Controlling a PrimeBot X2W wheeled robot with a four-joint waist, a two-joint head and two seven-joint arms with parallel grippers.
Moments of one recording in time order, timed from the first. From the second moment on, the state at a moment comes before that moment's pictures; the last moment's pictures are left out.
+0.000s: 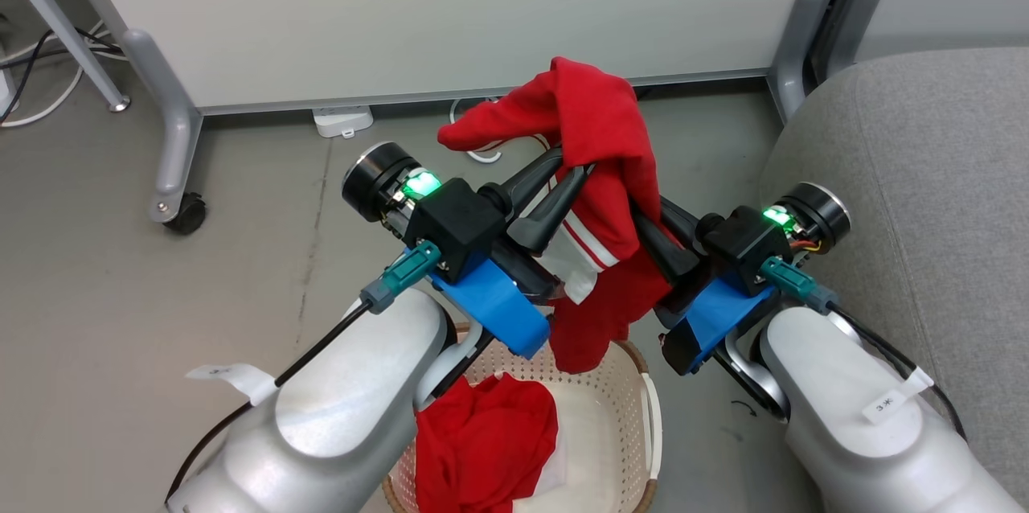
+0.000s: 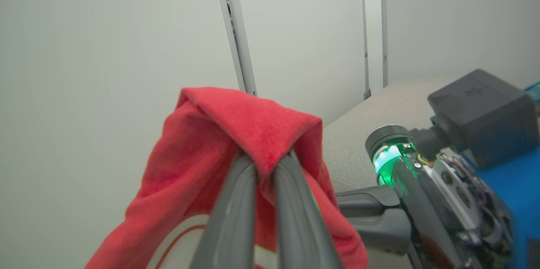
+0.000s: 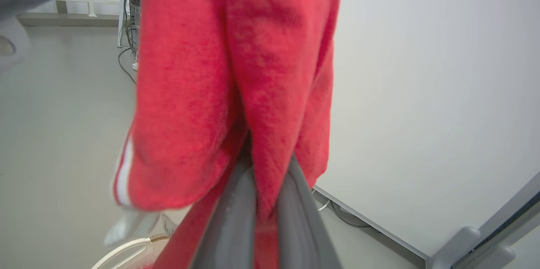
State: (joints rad) left arm -0.71 0.17 -0.81 0.35 -0.44 -0.13 -0.26; right arm -0.63 -0.23 0.58 0.50 0.19 0.13 -0.26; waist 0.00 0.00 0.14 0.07
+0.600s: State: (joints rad) left arm -0.70 0.18 -0.80 0.35 -0.44 -0.13 -0.26; right arm -0.61 -0.23 0.55 0.48 0.21 0.13 -0.26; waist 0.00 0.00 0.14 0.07
